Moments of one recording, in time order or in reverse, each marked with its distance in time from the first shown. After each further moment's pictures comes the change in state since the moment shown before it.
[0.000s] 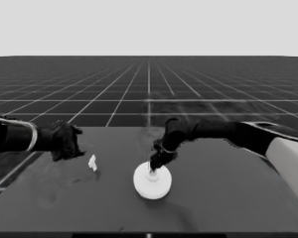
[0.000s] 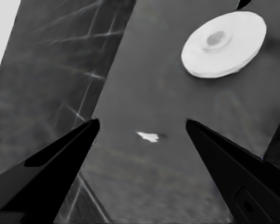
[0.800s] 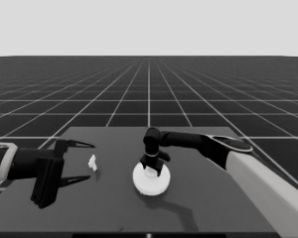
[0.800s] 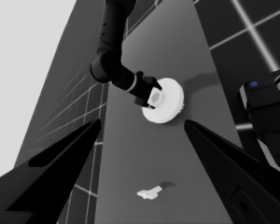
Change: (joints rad) left arm 0.021 -0.125 0.185 -0.162 -0.397 0.484; right arm -0.161 0.290 -0.532 0.007 -0.093 0.889
